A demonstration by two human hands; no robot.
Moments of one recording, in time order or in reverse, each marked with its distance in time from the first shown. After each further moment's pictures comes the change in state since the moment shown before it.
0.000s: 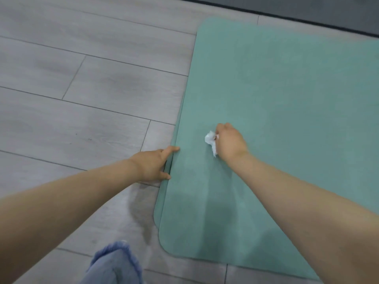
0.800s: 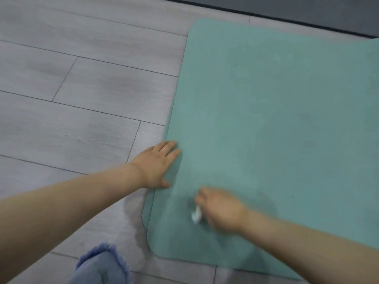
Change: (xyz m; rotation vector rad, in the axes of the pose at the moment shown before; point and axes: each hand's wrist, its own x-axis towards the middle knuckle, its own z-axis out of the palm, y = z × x) left_hand -0.003 0.047 -0.005 0.462 0.072 0.084; right_hand -0.143 0.005 0.006 0.097 -0.366 -0.608
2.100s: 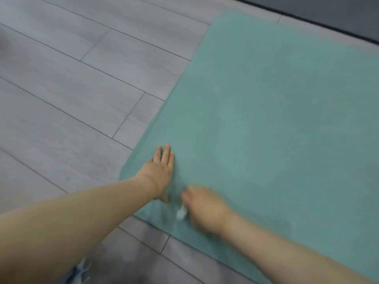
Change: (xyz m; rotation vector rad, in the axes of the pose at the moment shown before) left_hand -0.014 0.161 0.009 -0.044 -0.291 -0.424; right_hand -0.069 0.032 0.028 0.012 0.000 -0.209
